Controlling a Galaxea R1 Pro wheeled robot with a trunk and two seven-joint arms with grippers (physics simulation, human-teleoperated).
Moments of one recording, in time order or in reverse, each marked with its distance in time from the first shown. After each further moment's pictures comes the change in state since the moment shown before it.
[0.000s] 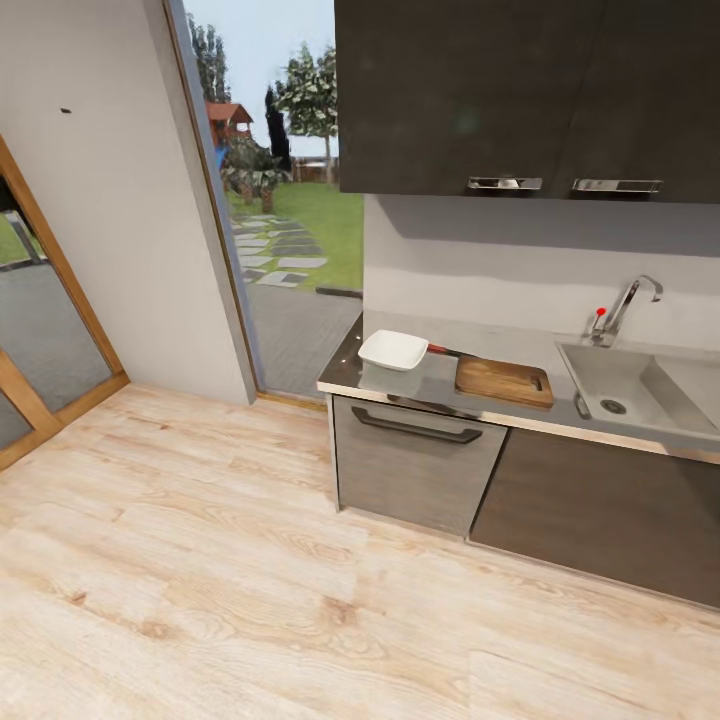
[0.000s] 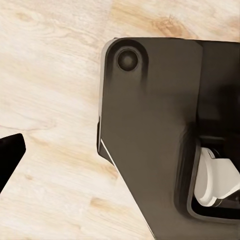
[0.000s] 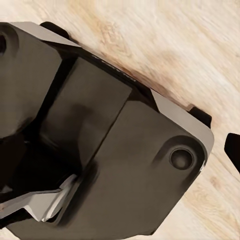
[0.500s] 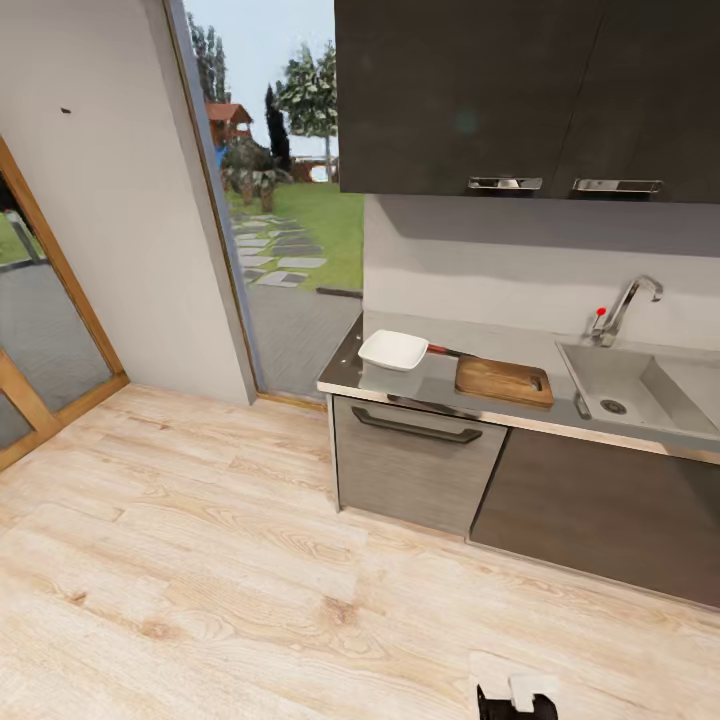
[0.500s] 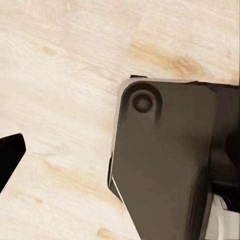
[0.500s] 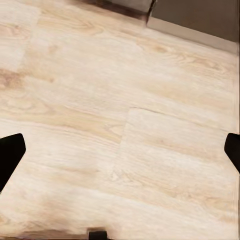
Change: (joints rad) left arm -0.042 -0.025 0.001 -0.064 0.000 0.007 0.108; right arm 0.000 -0.003 -0.284 -0.202 -0.132 -0.284 -0.418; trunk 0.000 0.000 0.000
